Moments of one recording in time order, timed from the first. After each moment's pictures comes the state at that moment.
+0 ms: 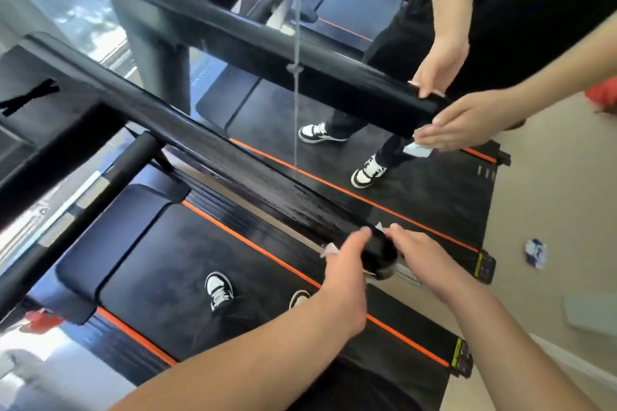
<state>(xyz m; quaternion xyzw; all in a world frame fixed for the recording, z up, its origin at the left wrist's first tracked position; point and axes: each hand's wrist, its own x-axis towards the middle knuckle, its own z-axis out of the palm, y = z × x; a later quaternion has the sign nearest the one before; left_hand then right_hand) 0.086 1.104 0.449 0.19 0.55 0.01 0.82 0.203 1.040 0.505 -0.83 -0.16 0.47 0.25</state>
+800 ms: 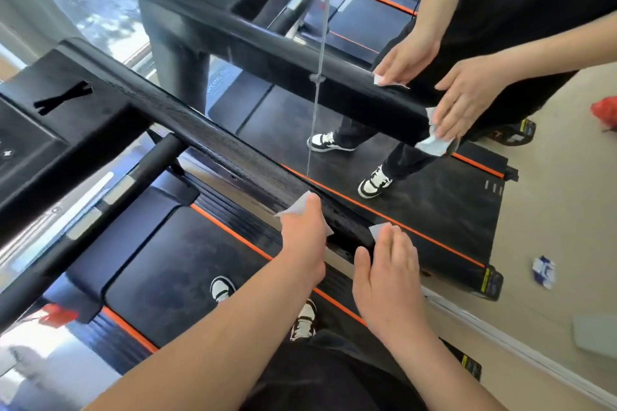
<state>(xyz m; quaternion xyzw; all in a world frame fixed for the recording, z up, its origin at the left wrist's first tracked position) 0.062 1.203 0.498 0.29 0.62 0.13 0.71 0.105 1.060 0.492 -0.92 -0.33 0.20 0.10</state>
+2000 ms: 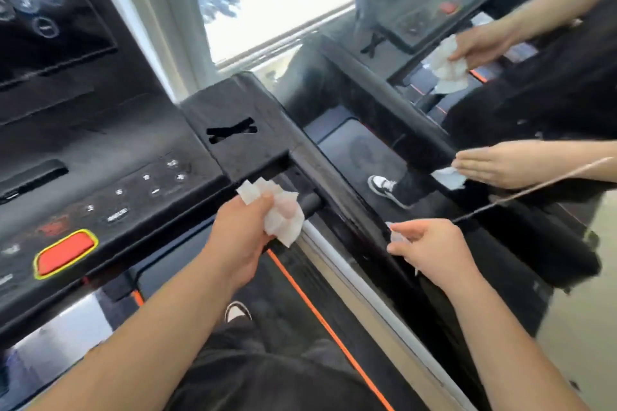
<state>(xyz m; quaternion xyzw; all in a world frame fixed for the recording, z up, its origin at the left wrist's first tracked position) -0.157 1.450 0.551 0.28 0.54 0.32 0.72 0.109 1.328 0.549 -0.86 -0.35 0.31 0.21</state>
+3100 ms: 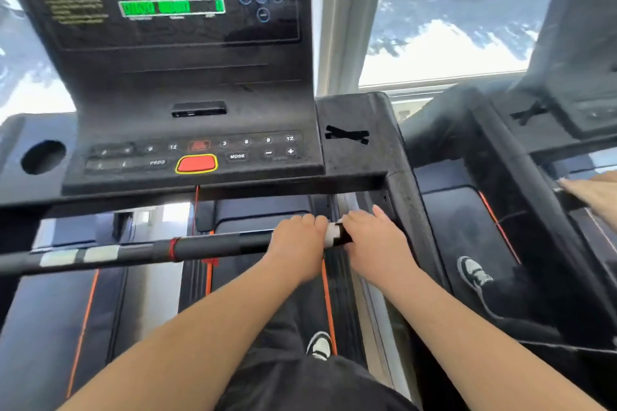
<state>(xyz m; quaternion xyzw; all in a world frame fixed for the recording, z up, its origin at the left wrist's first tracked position) -0.168 1.411 0.490 0.74 0.65 -0.10 0.12 0.002 1.439 0.488 -0.50 -0.86 0.07 -0.03</state>
